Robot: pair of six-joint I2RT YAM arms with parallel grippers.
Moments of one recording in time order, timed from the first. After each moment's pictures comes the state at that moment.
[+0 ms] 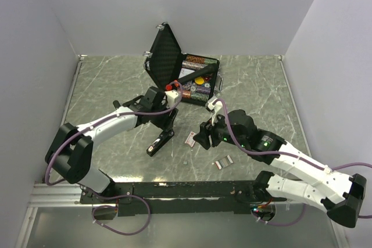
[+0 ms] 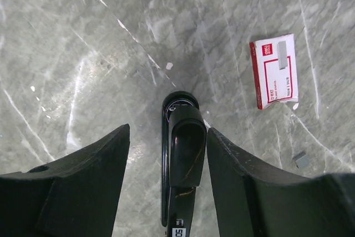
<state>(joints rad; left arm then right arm) -0.62 1.50 0.99 -0.38 0.13 -0.02 0.90 0.86 0.79 -0.38 -0.07 0.24</state>
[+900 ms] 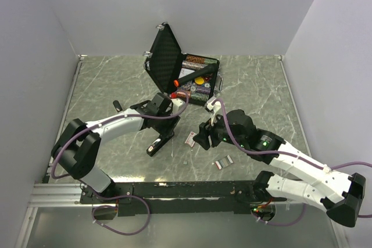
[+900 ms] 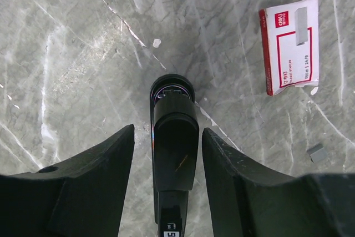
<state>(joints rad) -0.69 1.56 0.97 -0.41 0.07 -0.02 0.90 0.87 0.79 -0.38 -0.07 0.24</state>
